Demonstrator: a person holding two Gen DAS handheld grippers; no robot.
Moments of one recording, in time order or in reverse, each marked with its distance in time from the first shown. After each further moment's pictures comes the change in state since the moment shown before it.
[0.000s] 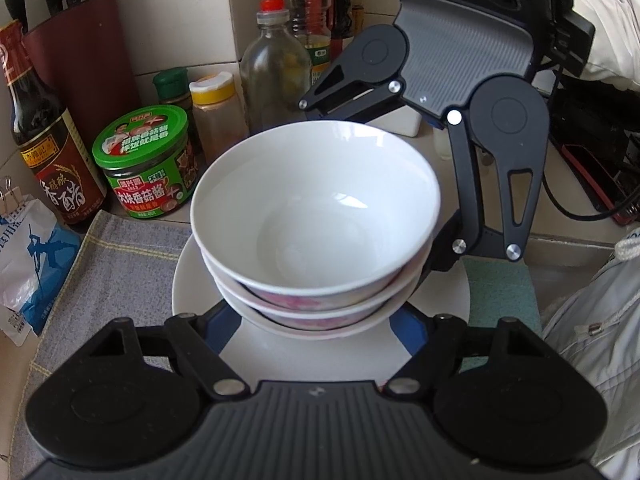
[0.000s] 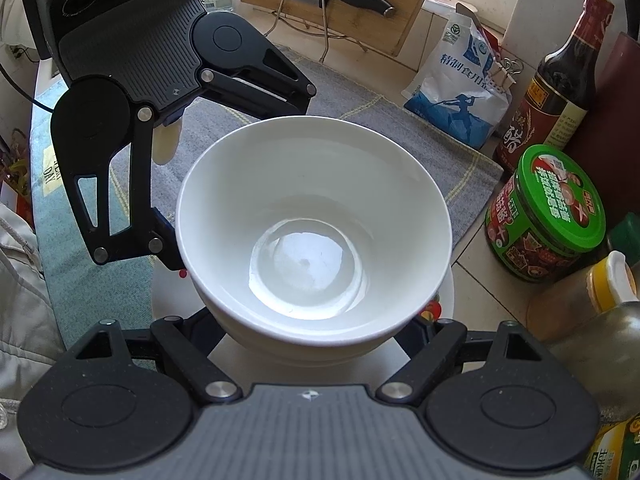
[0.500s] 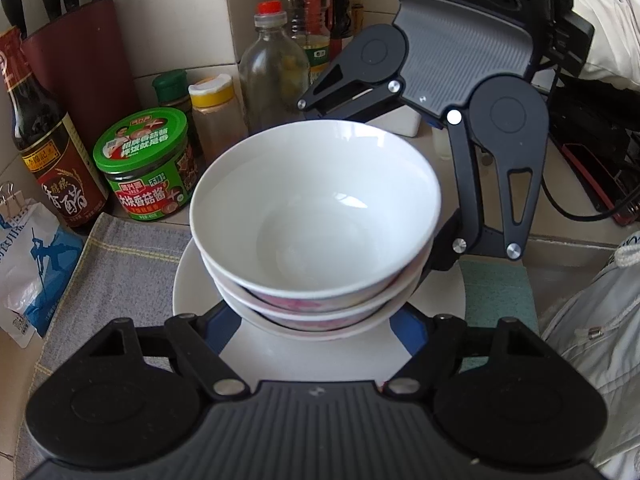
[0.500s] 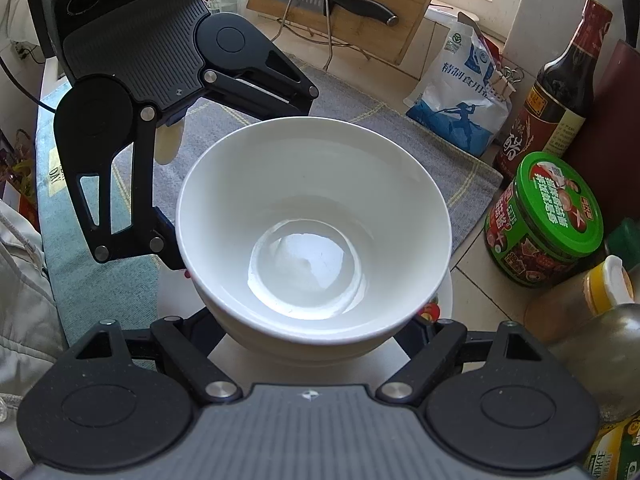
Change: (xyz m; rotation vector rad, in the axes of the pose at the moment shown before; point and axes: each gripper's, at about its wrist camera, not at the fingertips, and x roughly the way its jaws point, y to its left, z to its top) left arm -0.002 -0.001 0.002 0.000 0.012 0.009; right arm -0.003 0.000 -0.002 -0.014 -0.019 0.006
